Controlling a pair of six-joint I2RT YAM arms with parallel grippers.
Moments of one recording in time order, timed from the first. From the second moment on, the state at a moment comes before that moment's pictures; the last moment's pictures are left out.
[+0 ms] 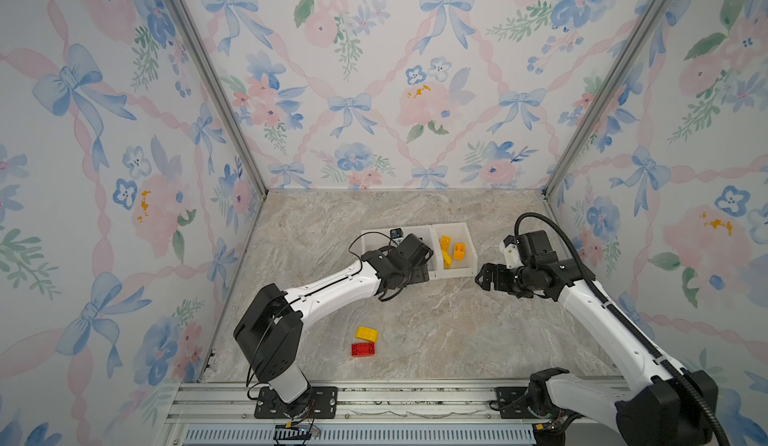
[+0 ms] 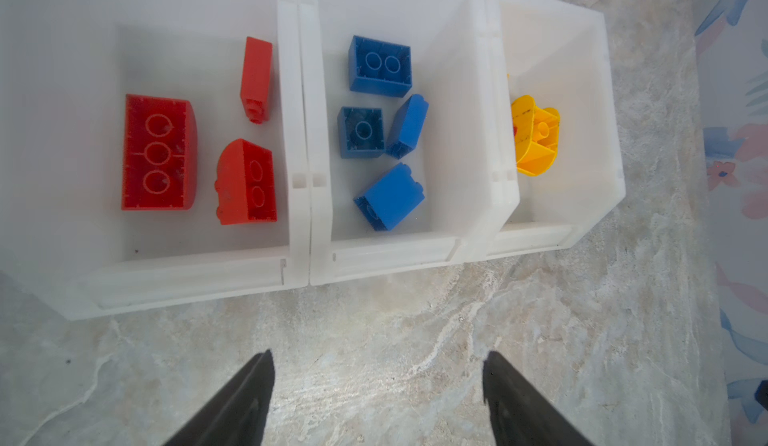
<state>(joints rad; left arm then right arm) -0.85 1.60 1.20 -0.57 -0.23 -0.92 0.24 1.17 0.97 -0.88 -0.18 0.35</state>
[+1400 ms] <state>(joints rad) -0.85 1.23 0.83 -0.87 -0.20 -1.79 0.30 1.27 1.03 -0.88 -0.21 0.29</state>
